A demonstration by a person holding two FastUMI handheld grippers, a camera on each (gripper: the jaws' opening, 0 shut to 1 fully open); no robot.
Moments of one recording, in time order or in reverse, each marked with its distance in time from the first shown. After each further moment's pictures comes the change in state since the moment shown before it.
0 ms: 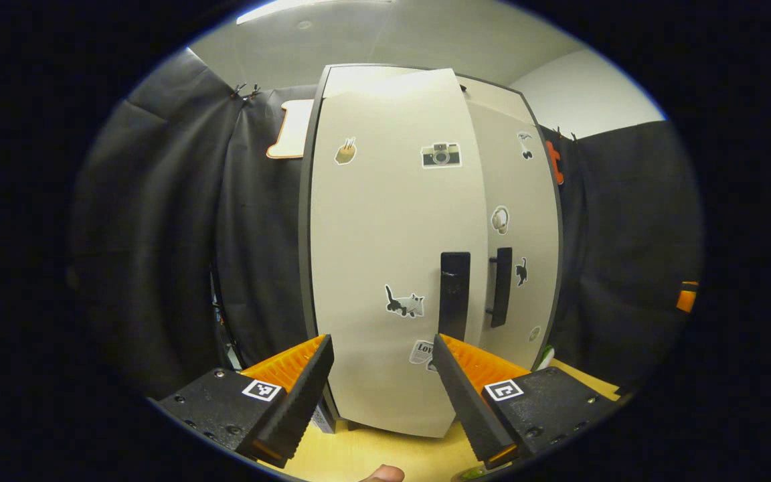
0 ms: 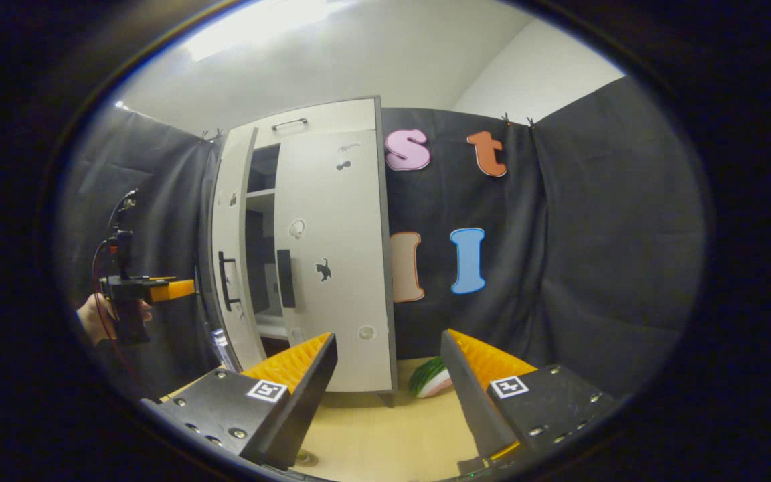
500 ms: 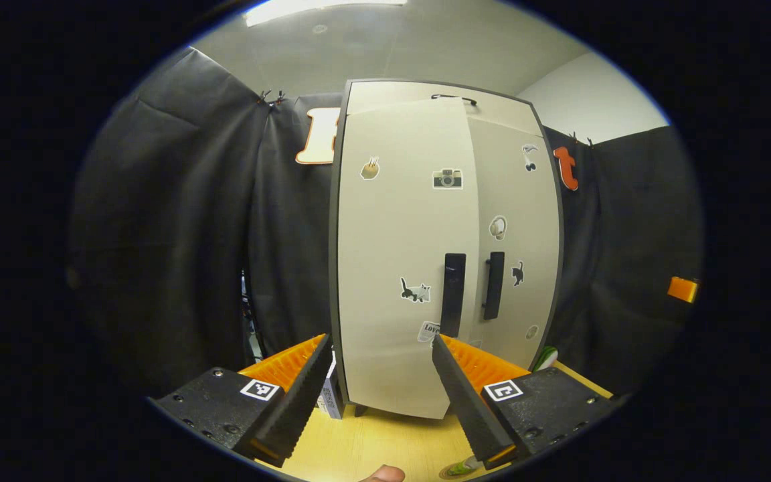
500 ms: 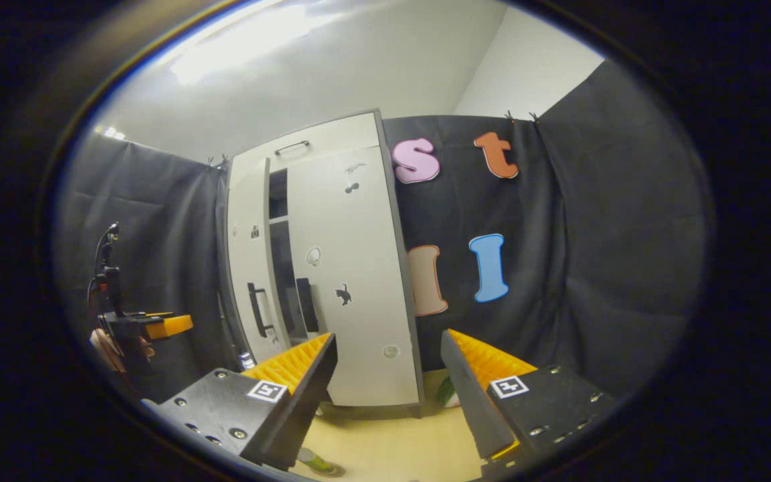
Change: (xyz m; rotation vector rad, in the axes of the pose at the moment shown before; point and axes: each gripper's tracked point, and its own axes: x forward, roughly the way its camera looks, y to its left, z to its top) left arm -0.069 0.000 0.009 -0.004 -0.008 0.110; right arm 0.007 0.014 0.028 0.074 -0.039 0.091
